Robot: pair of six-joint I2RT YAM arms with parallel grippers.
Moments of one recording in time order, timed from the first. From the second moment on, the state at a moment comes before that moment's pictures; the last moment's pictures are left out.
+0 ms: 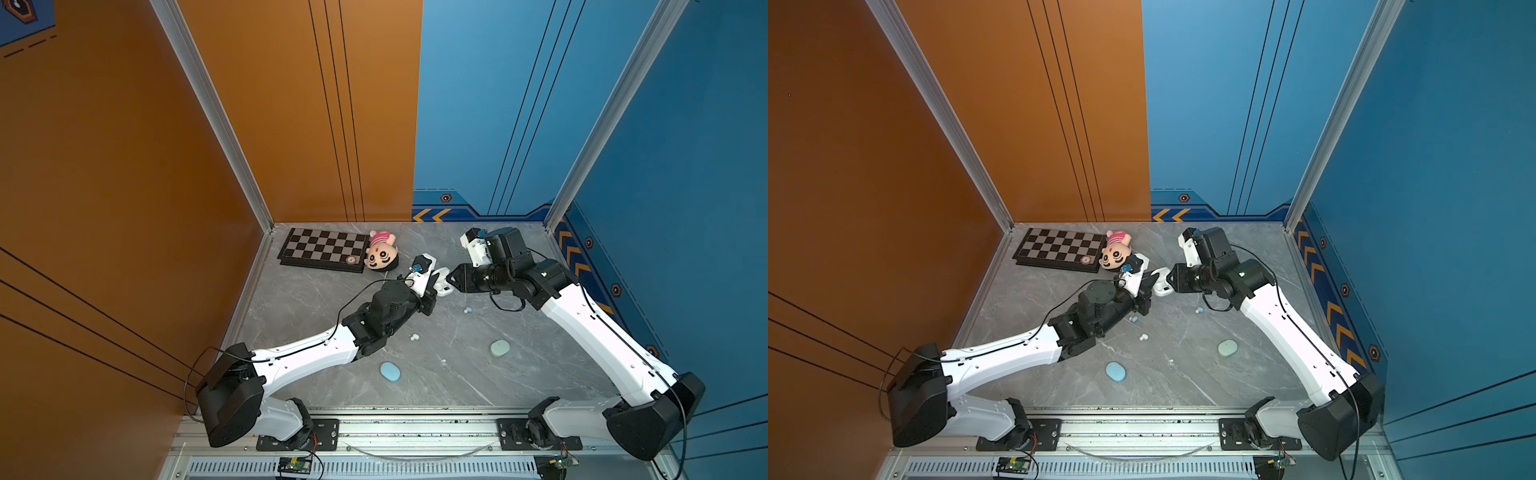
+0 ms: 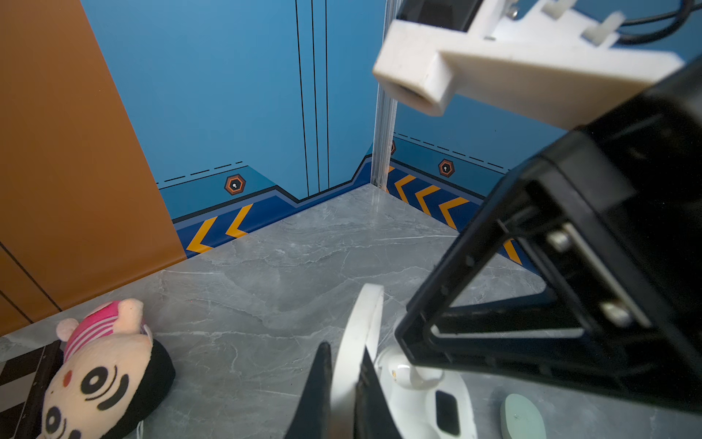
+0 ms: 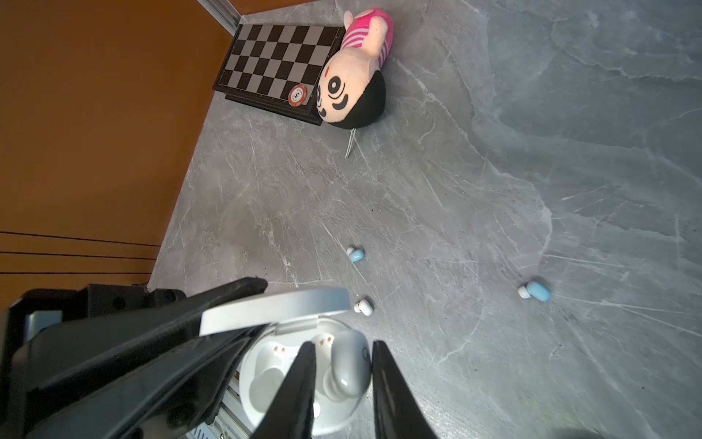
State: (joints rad) left arm -0.94 1.39 0.92 0.36 -0.25 -0.08; right arm 0.51 1.33 1.39 -0.84 -0.25 0.42
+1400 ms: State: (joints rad) left arm -0.83 1.08 0.77 0.26 -0.34 -0.08; right arm 0.48 1.16 1.26 -0.80 -0.30 0.43
